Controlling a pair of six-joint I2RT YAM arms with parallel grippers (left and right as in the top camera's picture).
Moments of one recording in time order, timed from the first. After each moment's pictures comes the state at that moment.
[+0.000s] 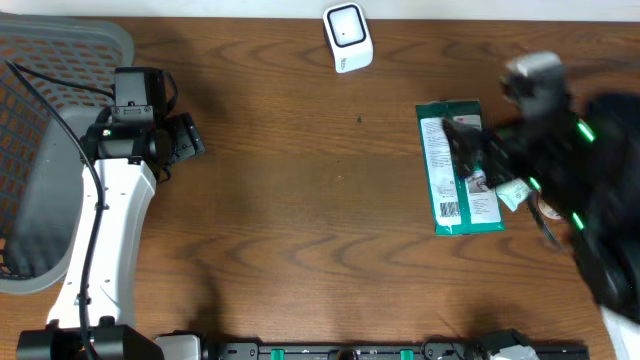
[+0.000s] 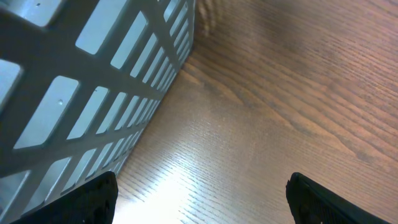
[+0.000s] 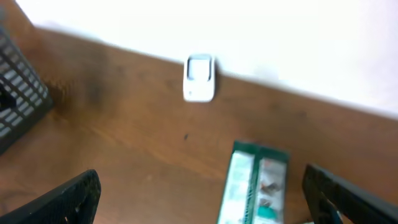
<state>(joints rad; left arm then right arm) 0.04 1.47 1.28 -0.91 -0.20 -0.33 0.23 1.09 1.57 -0.98 -0.12 -0.04</state>
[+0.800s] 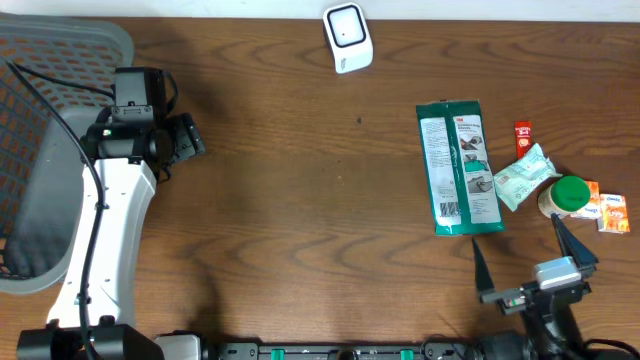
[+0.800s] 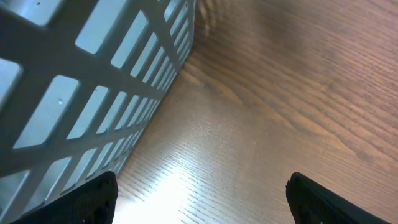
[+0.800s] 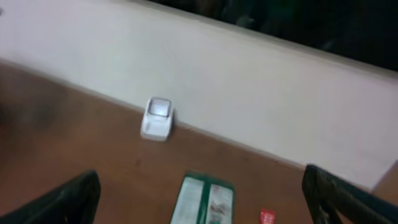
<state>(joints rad) 0.04 1.47 1.28 -0.91 -0.20 -0.33 0.17 0.04 0.62 -0.55 -0.07 -0.23</state>
